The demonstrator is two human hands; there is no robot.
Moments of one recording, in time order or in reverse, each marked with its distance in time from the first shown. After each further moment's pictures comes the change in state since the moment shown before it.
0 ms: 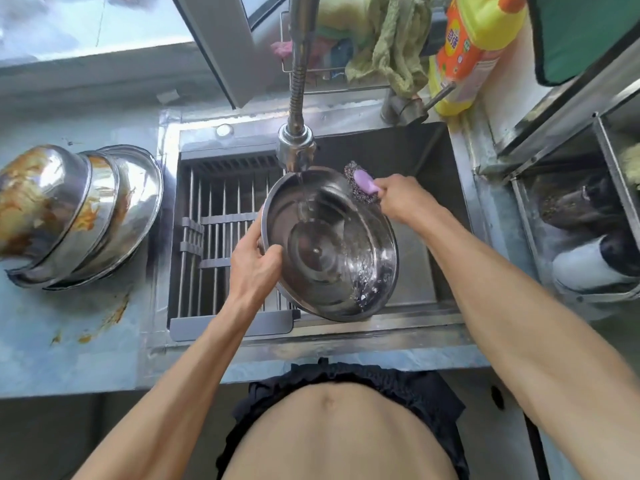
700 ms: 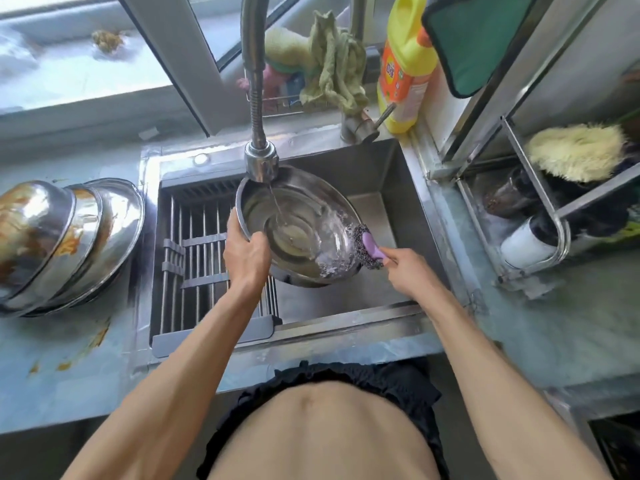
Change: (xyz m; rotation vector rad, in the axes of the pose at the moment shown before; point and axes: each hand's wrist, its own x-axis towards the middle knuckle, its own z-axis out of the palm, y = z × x) left_hand 0.004 0.023 0.033 -0.059 0.202 -0.021; right_hand -0.101 0.083 0.056 0.303 0.046 0.169
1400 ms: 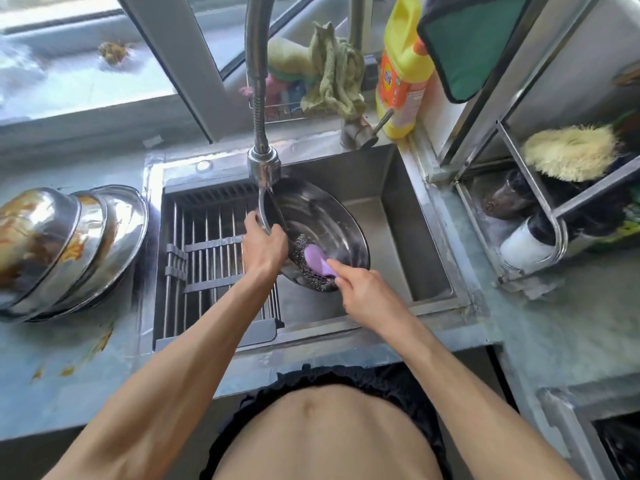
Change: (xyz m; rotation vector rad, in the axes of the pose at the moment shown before) left_hand 0.018 0.005 0.023 0.138 -0.070 -0.041; right_hand -0.059 -0.048 0.037 -0.066 0.001 -0.369
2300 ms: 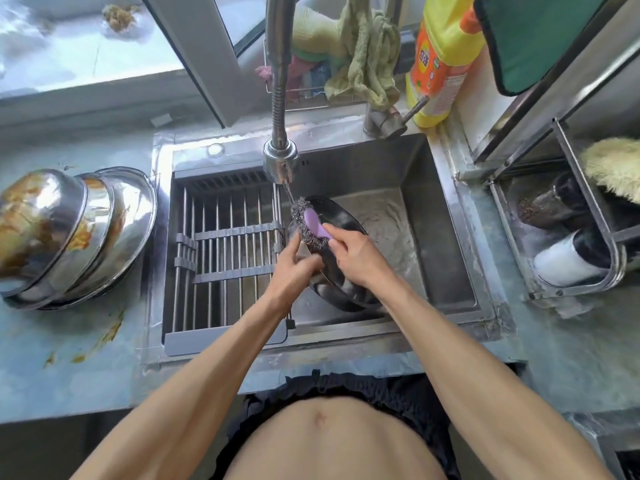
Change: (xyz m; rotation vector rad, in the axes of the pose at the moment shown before) left_hand -0.014 -0.032 0.009 -0.169 -0.423 -0.041; right_hand 0.101 -0.005 0.019 0.185 -0.004 -0.023
